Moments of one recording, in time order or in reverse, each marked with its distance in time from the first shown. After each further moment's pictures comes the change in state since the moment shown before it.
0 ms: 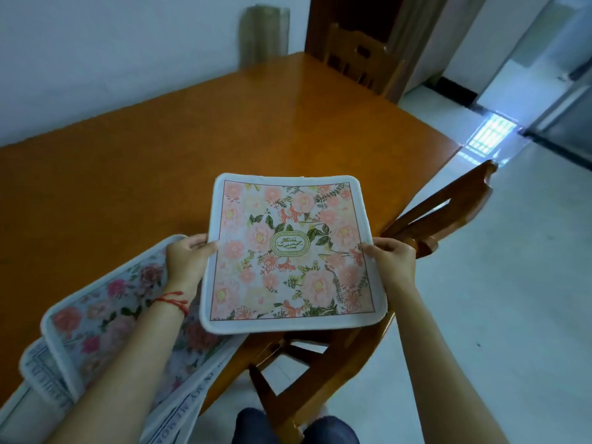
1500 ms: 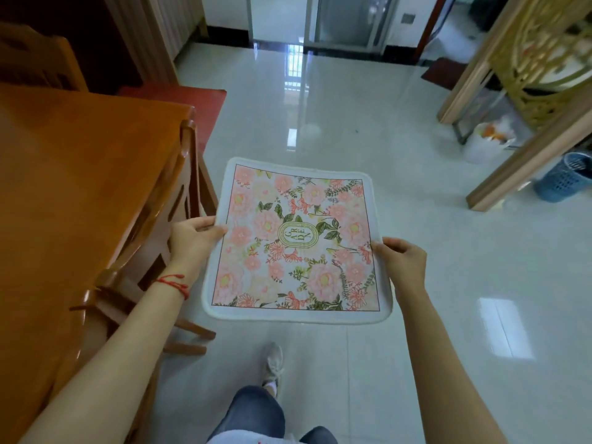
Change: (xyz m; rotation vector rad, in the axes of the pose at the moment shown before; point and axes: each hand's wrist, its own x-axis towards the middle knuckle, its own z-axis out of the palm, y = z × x) left_hand -0.222 0.114 0.484 0.242 -0.689 0.196; right_hand 0.059 0.235 -0.442 0.335 0.643 0.307
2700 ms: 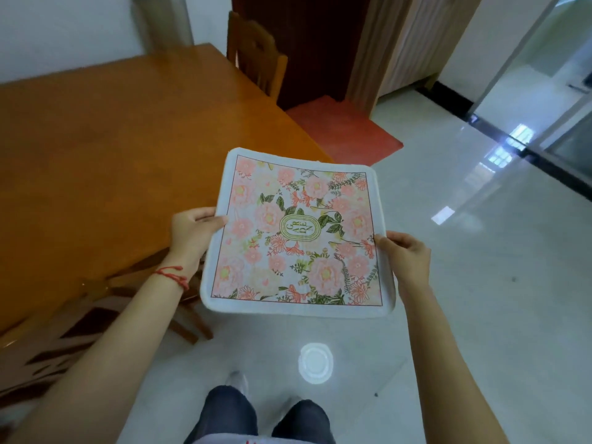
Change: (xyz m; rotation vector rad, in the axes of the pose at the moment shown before) left_hand 0.136 0.066 -0.012 -0.329 0.732 -0.178; right_hand 0.231 -0.197 0.253 -0.203 -0.772 -0.268
